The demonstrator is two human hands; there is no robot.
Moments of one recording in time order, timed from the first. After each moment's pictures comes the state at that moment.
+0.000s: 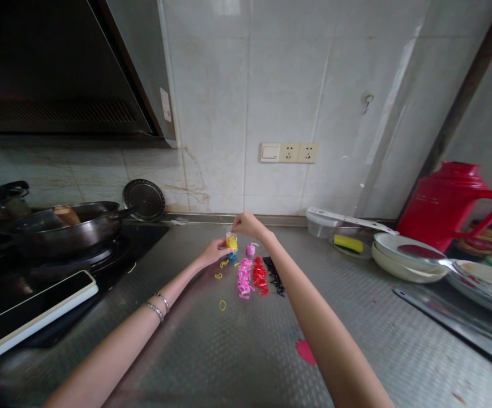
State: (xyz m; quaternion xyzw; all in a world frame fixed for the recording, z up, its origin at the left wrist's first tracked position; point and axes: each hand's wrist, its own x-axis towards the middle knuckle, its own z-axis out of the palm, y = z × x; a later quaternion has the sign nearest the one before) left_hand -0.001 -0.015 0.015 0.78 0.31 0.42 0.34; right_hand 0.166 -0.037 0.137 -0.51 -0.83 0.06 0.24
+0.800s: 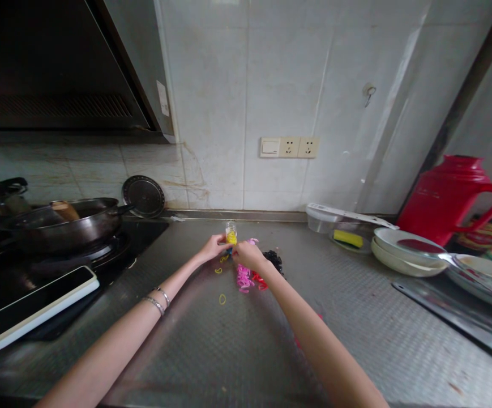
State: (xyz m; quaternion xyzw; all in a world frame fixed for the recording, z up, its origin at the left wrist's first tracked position) left_hand 0.002 -0.005 0.007 0.77 0.30 0.44 0.36; right_hand 0.155 -0.090 0.062 -0.51 -0.85 -0.02 0.10
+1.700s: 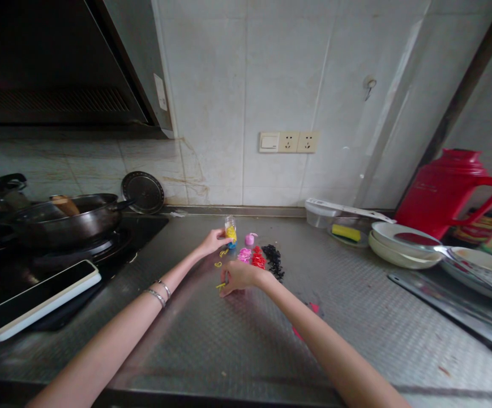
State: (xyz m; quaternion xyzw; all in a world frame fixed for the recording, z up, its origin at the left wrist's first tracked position) left_hand 0.001 -0.007 0.006 0.76 0.30 0.43 0.38; right_hand 0.147 -0.135 0.044 -0.42 -0.87 0.25 0.03
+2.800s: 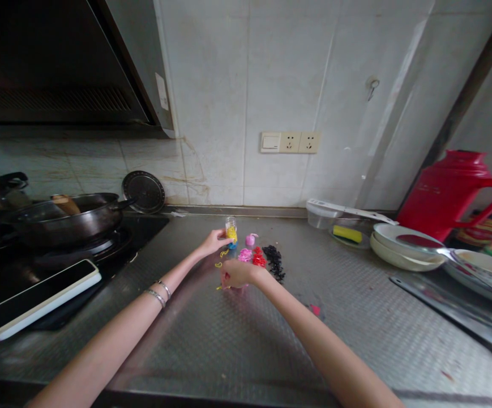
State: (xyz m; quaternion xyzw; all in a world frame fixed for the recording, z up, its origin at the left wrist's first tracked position) left_hand 0.001 -0.009 0.008 0.76 0.30 0.43 0.39; right_hand 0.135 -0.133 0.058 -0.37 -0.90 0.21 -0.03
